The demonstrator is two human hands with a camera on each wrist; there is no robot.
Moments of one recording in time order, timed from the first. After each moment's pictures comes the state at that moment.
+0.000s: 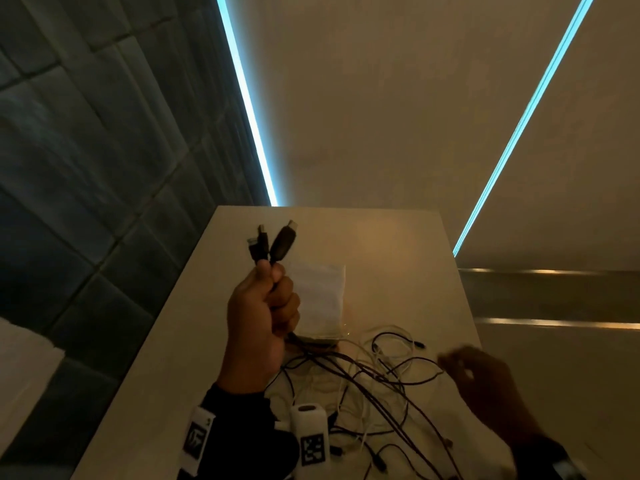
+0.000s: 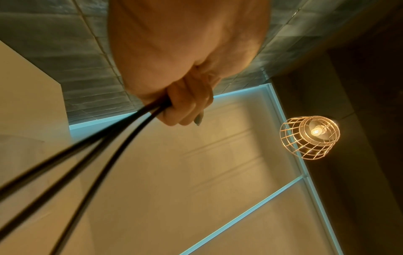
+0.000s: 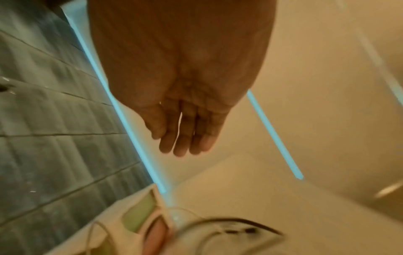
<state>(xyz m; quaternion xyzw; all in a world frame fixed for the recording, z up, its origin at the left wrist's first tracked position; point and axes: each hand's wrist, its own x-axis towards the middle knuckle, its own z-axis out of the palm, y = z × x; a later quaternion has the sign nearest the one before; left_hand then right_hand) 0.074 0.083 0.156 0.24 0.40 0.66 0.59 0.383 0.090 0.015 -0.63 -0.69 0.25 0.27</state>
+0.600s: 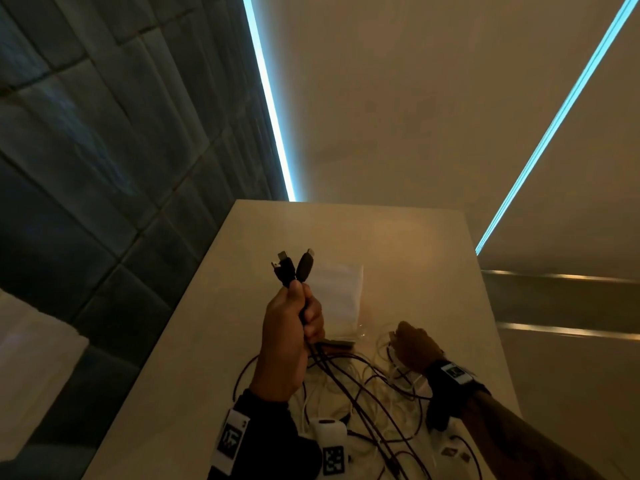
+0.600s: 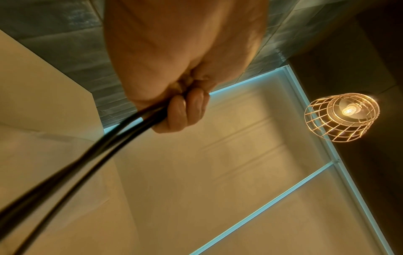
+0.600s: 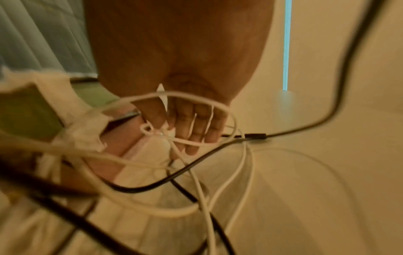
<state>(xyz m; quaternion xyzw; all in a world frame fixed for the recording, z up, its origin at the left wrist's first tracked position) 0.082 0.086 0.126 0.23 0.50 0.62 0.56 0.283 0.183 -0.068 -0.63 -0.70 0.33 0.00</state>
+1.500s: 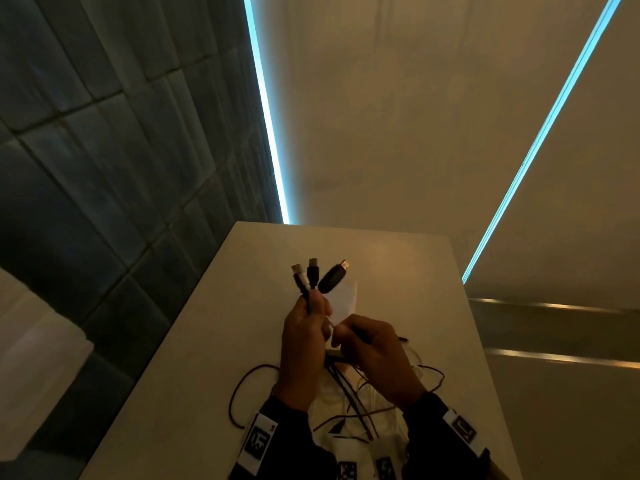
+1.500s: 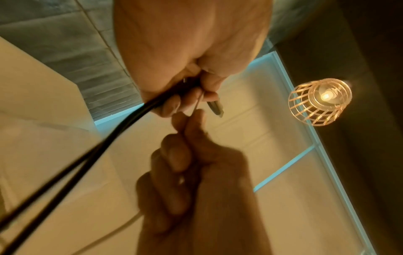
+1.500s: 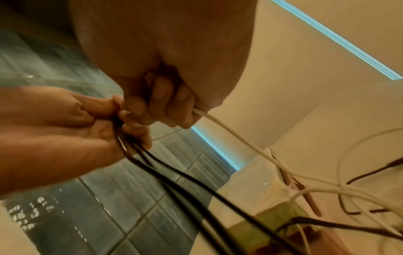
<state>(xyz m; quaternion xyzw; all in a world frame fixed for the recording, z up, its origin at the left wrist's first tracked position) 0.106 0.065 0.122 0.35 0.57 0.61 0.42 0.223 0.090 0.088 -0.32 -0.63 0.56 0.43</state>
